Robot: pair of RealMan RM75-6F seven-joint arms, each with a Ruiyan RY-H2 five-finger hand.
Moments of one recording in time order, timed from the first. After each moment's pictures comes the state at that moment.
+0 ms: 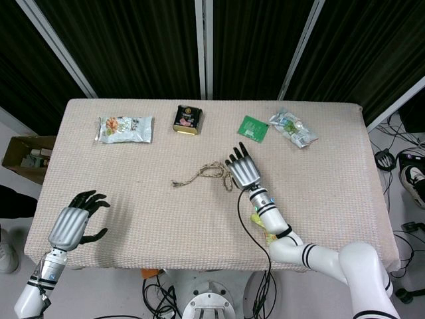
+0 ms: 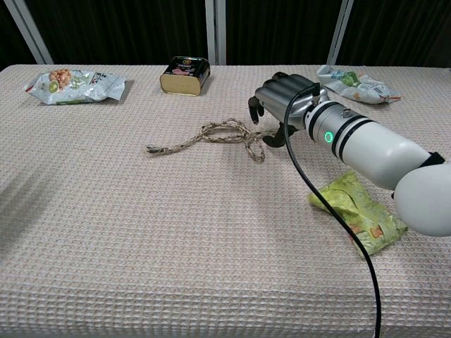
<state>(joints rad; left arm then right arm) -0.19 -1.28 0.04 -1.58 1.58 1.37 -0.02 0.91 -1.93 0.22 -0.97 -1.10 0.92 -0.57</state>
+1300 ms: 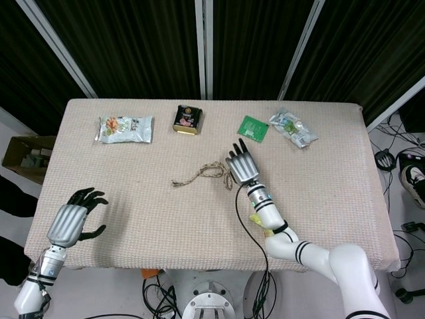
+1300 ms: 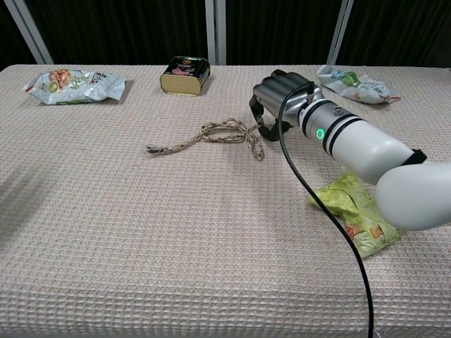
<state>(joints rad) -0.22 -1.29 0.01 -1.55 1.57 1.35 -0.04 0.92 -1.97 0.25 -0.85 -1.14 0.90 -0.50</state>
